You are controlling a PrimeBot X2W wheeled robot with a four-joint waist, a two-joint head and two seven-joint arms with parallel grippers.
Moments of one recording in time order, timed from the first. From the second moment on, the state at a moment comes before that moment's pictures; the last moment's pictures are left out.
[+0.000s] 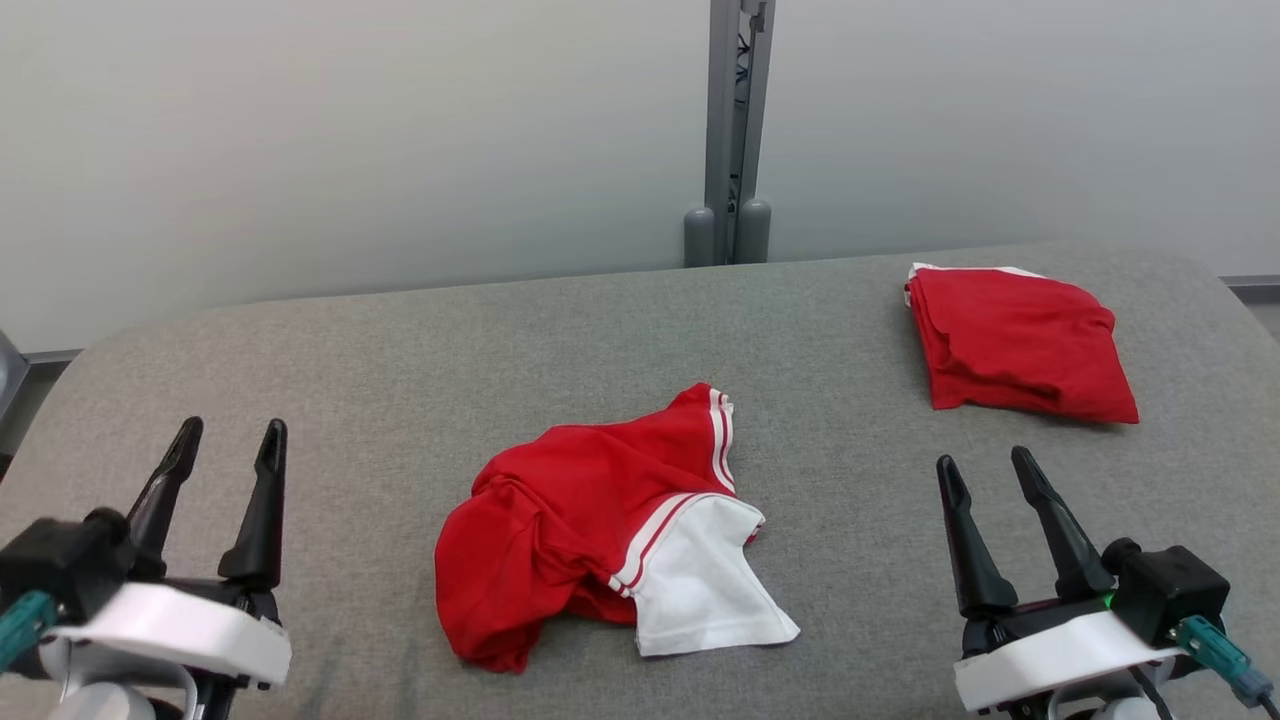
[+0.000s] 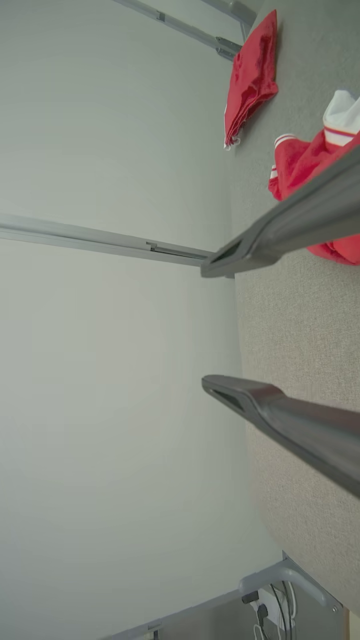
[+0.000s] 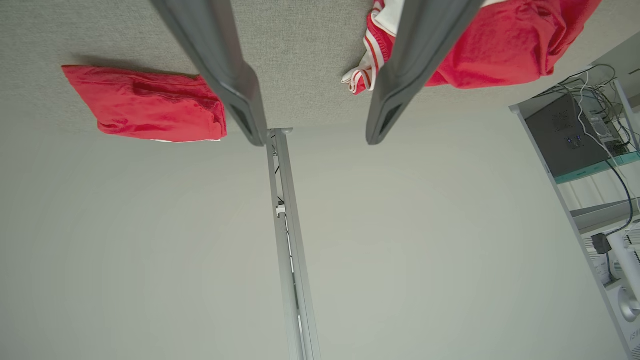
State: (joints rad) left arm -0.17 0.63 -0.50 0.06 -0.84 0.21 -0.26; right arm -0.06 -0.05 0.13 0.18 0.28 0.13 -0.26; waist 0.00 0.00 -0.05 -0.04
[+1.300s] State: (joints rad) left arm 0.11 0.15 0.00 0.09 -0.37 -0.12 -0.26; right arm -0.05 -0.05 0.13 0.18 0.27 0.13 -0.26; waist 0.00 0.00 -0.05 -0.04
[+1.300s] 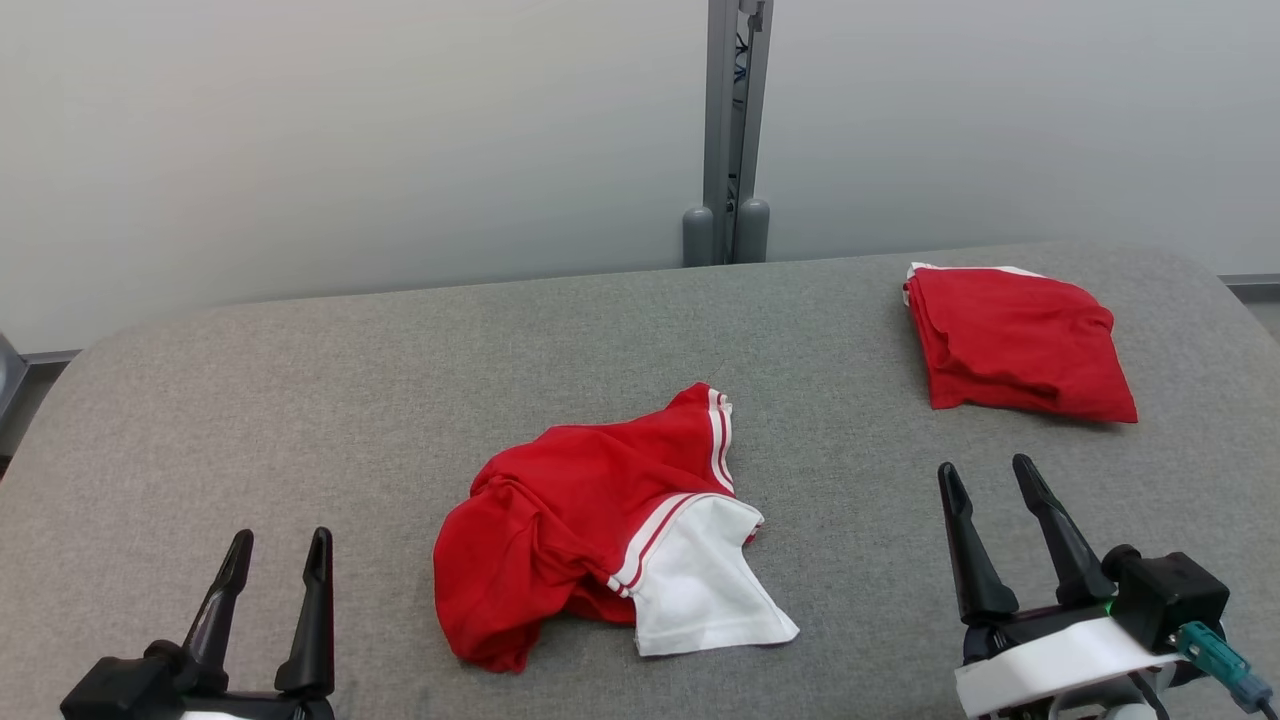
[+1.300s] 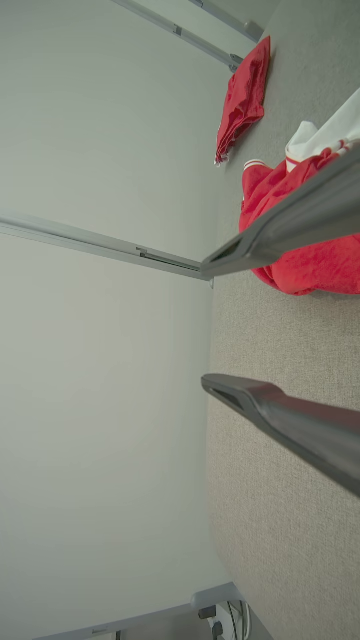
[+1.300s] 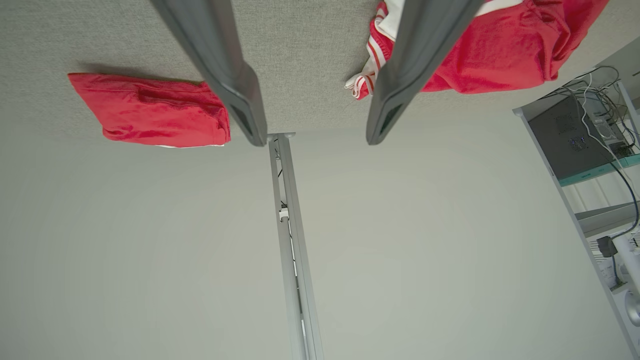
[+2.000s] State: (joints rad) left arm 0.09 0.15 -0.02 0.14 -0.37 -0.13 -0.26; right arm -0.18 -0.05 0.33 0.57 0.32 0.13 0.08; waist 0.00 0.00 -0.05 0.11
